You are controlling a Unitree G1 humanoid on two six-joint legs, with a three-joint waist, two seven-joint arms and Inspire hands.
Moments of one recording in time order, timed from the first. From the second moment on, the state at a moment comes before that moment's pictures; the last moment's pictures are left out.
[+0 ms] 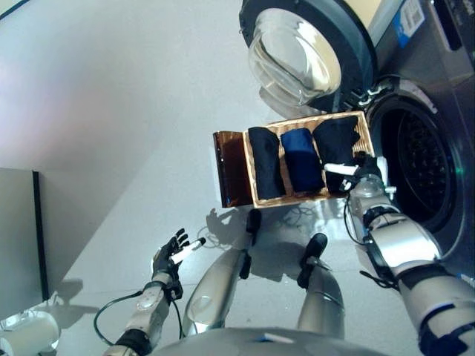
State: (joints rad) left arm 0.02 0.20 -0.29 0.83 -0.58 -0.25 0.07; right arm -0.94 -0.48 0.38 1.53 0.18 -0.05 -0.40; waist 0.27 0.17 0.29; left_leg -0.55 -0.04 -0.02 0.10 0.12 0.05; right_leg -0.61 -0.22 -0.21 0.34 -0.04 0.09
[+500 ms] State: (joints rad) left arm -0.03 0.20 -0.37 0.74 -0.61 -0.29 0.16; right arm -1.02 -0.50 0.48 1.57 -0.08 0.03 -0.46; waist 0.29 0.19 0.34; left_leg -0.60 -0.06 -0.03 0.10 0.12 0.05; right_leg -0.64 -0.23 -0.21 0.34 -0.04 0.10
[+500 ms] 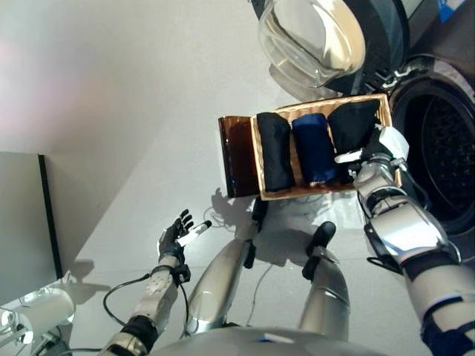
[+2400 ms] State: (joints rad) left arm -0.02 0.20 -0.37 0.70 -0.65 -0.31 0.22; right arm -1.15 -0.52 0.56 1.59 -0.24 0.11 -0.52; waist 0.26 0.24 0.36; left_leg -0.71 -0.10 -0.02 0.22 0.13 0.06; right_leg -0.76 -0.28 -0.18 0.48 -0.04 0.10
